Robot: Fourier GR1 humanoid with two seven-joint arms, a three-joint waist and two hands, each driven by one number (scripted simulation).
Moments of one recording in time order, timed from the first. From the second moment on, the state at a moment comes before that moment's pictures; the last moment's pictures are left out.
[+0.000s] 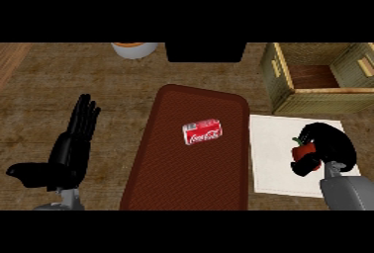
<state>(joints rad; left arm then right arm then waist) -0.01 0.08 -0.04 -1.70 0.05 0.14 0.03 -0.18 -0.30 0.03 -1.37 0.97 0.23 0.54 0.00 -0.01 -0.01</state>
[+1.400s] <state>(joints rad) 0.01 0.09 -0.01 -1.70 0.05 0.12 0.02 -0.34 -0.01 0.40 -1.91 0.88 0.17 0.56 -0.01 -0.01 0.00</state>
